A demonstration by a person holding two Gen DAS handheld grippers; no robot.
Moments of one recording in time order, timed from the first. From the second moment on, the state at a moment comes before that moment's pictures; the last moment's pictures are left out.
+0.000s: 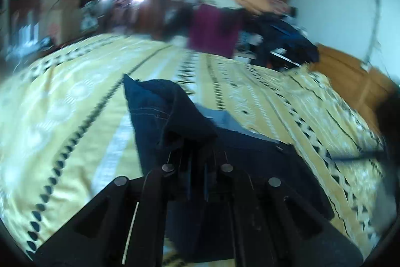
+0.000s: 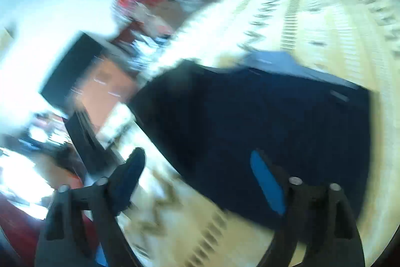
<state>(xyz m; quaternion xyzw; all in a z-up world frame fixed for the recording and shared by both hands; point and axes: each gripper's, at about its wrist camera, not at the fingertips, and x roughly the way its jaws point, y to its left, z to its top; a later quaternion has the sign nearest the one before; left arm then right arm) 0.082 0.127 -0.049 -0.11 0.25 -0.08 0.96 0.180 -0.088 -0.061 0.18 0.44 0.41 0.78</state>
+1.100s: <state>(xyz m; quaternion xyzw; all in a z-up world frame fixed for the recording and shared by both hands) 0.080 -0.109 -0.131 0.11 0.37 -0.41 0.82 0.244 -0.263 -0.218 0.42 0.44 0.30 0.74</state>
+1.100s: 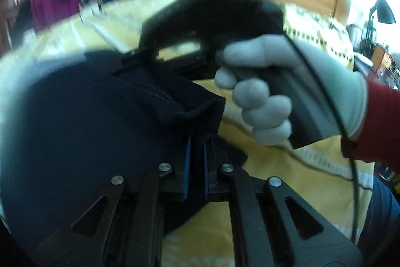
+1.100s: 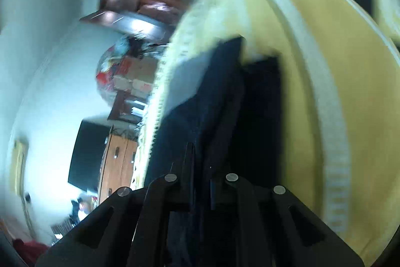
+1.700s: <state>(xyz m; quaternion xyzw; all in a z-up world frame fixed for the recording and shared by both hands) 0.047 -0.095 -0.136 0.14 0.40 -0.43 0.80 0.222 -0.261 -0.244 0.41 0.48 0.30 0.71</state>
